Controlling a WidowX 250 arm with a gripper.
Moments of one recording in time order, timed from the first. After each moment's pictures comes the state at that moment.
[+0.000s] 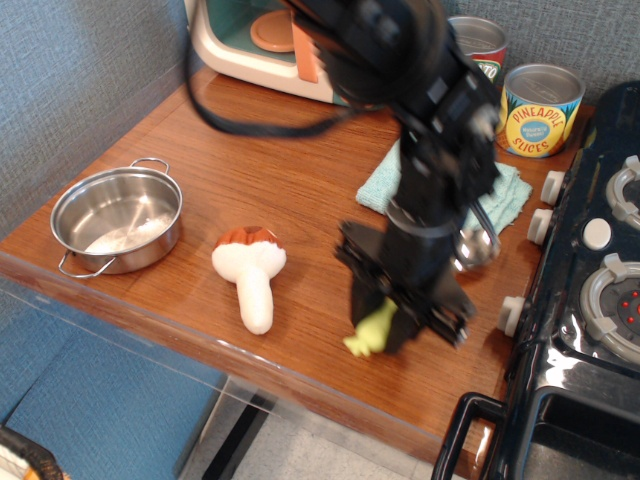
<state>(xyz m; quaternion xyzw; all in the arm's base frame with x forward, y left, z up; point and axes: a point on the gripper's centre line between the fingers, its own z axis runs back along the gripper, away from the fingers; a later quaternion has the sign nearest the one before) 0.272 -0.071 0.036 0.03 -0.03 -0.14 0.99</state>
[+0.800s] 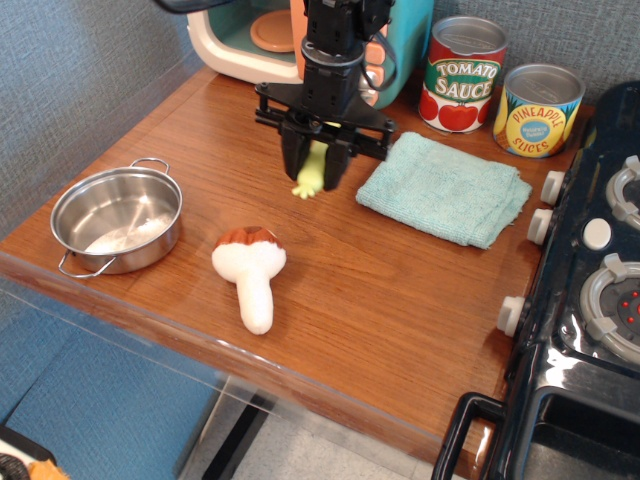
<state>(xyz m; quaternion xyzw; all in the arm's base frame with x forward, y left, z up) 0.361 0.029 0.046 0.08 -0.04 0.08 0.99</state>
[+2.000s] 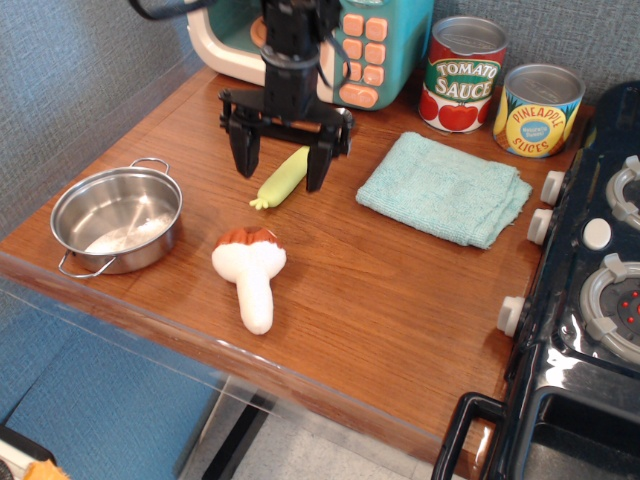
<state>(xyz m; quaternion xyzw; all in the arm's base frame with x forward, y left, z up) 0.354 0.059 0.058 0.04 -0.05 0.11 0.99</state>
